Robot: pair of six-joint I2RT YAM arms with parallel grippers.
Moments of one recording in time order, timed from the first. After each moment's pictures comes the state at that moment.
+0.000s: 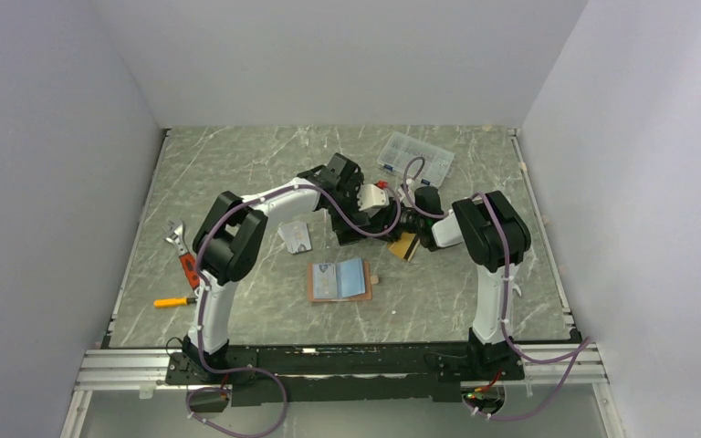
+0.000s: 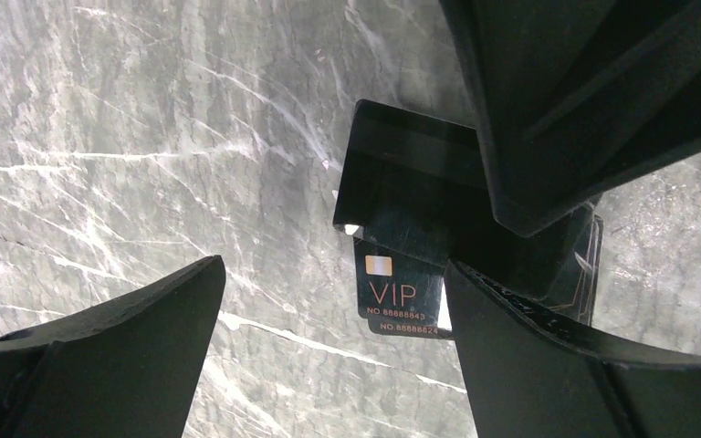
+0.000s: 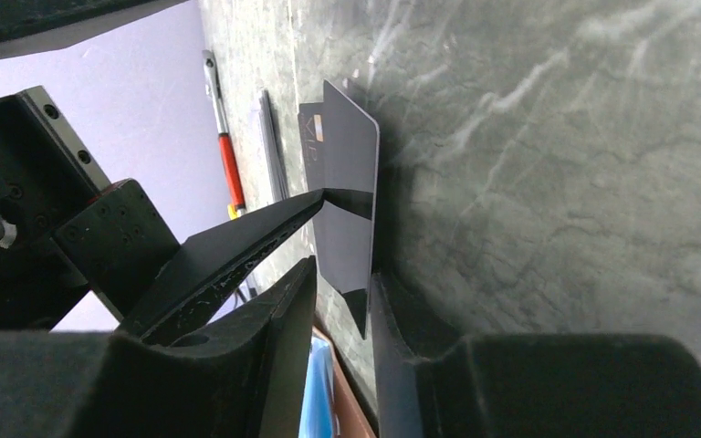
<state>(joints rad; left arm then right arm) -0.65 2.10 1.56 -0.41 0.16 0.82 0.30 2.06 0.83 0.69 -0.78 0.98</state>
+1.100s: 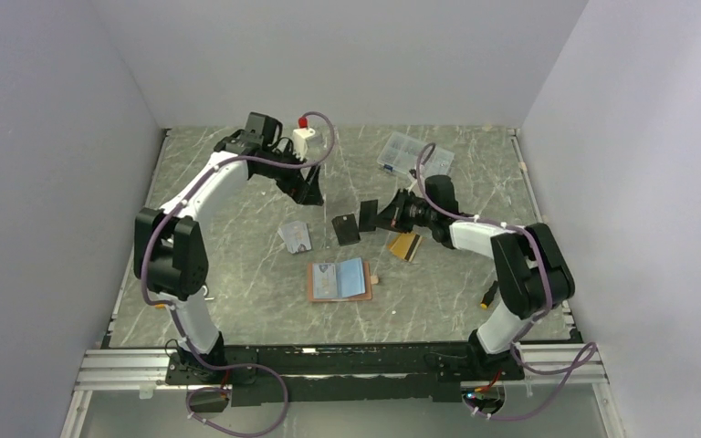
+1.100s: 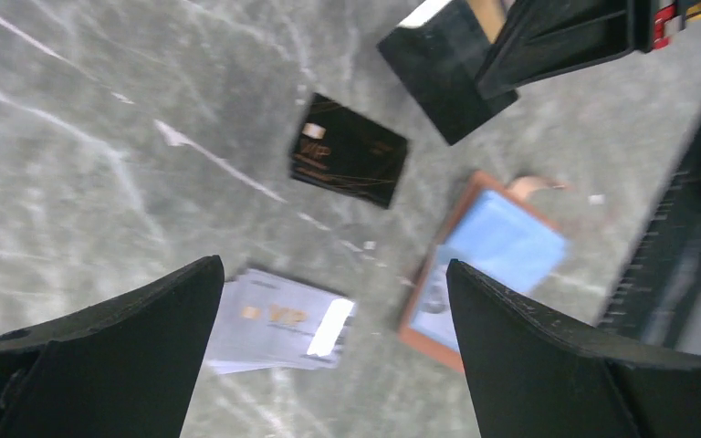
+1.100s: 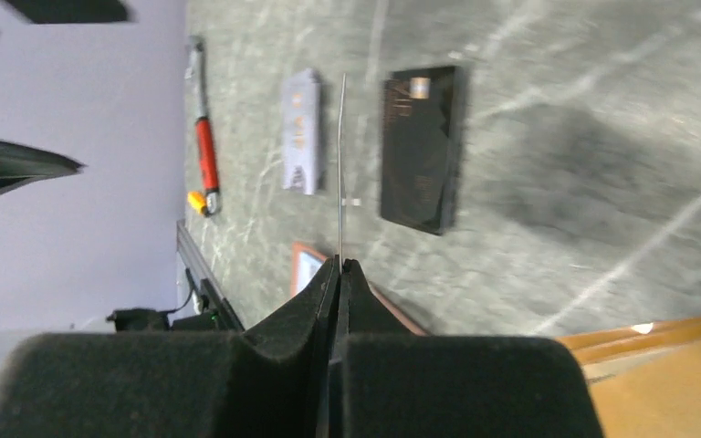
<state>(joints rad) -0.31 1.82 1.59 -0.72 0.63 0.36 0.30 1.69 0.78 0.30 -0.64 0.76</state>
